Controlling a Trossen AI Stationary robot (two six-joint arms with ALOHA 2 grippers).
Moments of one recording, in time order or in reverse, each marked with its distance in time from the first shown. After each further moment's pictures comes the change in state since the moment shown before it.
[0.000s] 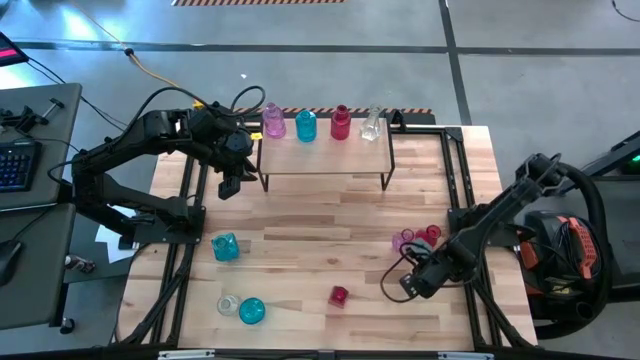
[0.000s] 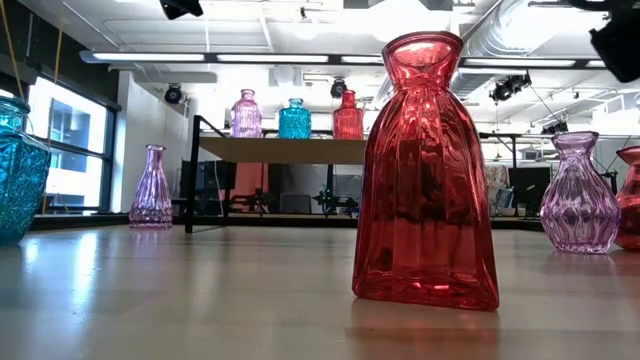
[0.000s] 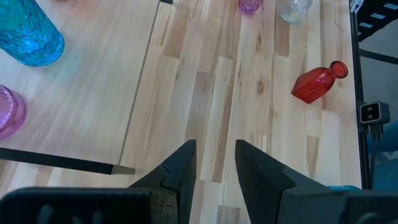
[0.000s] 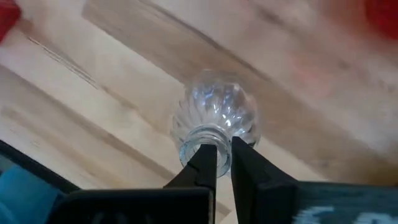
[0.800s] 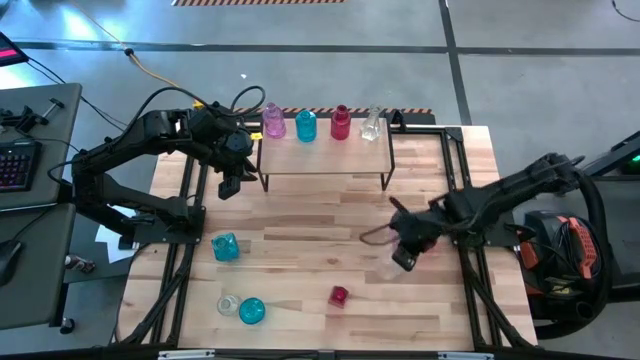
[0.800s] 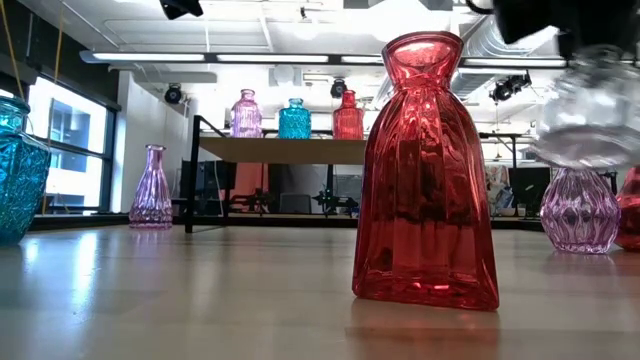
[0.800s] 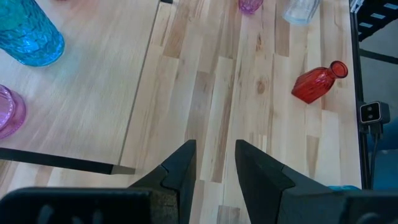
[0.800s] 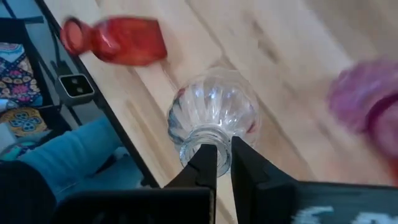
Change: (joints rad) left arm 0.000 0.000 0.000 0.000 0.000 0.000; right arm -0.391 -0.175 0.058 0.060 -0.186 -0.656
